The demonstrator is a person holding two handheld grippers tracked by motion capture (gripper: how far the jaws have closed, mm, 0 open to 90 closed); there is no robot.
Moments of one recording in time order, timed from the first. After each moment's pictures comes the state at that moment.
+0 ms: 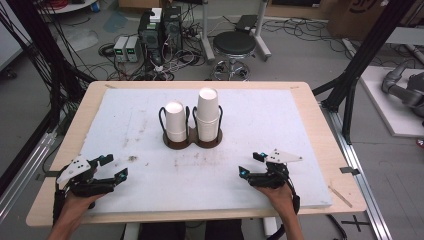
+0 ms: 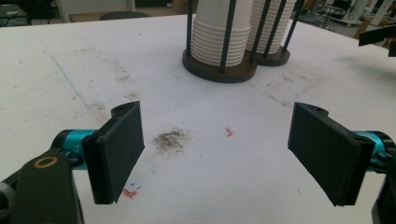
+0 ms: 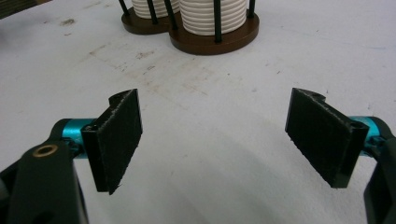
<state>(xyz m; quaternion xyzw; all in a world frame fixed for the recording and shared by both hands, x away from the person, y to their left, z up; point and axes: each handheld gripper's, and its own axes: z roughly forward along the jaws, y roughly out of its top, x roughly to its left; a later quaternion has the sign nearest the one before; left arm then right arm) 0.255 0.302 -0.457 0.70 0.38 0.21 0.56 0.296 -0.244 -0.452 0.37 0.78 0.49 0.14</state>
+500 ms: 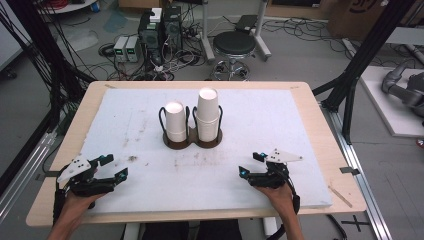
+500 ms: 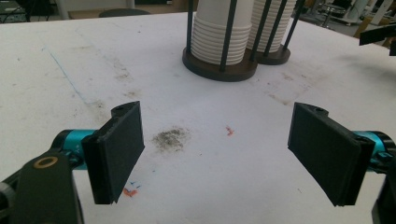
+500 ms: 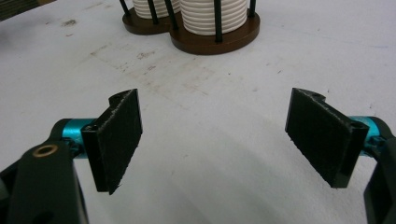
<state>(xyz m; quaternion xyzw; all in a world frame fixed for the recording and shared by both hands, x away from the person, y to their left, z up) 0.256 0.302 -0.457 0.71 0.38 0.21 0.56 0.296 -0.245 -0.452 0.37 0.78 0.49 0.14</state>
